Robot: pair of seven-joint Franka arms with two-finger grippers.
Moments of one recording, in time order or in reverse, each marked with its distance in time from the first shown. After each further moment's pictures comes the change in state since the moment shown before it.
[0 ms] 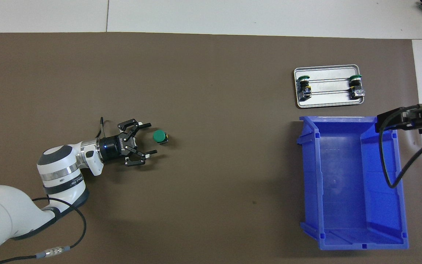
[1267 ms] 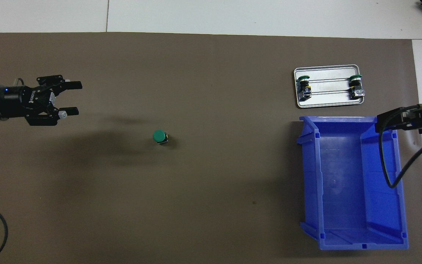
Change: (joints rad) left arm 0.221 -0.203 -0.004 0.456 0.454 -0.154 -1.103; right arm 0.000 0.000 0.000 0.000 0.000 0.000 0.000
